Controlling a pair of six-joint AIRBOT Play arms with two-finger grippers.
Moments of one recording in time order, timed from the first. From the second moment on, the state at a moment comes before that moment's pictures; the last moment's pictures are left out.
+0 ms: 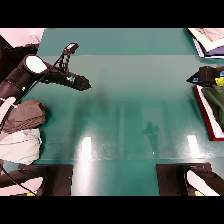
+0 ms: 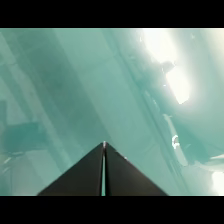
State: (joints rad) left arm -0.25 -1.36 1.30 0.96 -1.02 -1.22; right arm -0.15 -1.00 1.35 -1.10 1.45 1.50
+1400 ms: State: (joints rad) left arm 0.10 -1.09 0.86 1.77 -1.04 -1.66; right arm -0.15 -1.00 1.35 -1.10 1.50 1.50
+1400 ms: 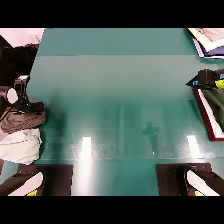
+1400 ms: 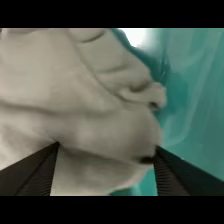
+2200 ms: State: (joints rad) left arm -0.18 -1.02 1.45 1.30 -1.25 -1.33; right arm -0.15 -1.00 1.37 -1.09 1.50 1.50
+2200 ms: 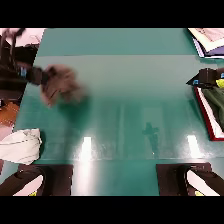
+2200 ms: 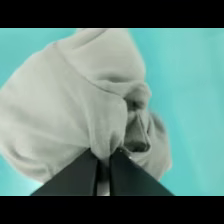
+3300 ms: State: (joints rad) left arm -0.38 -1.34 1.28 0.95 -1.32 -1.27; right arm -0.15 -1.00 1.62 -1.09 1.53 1.50
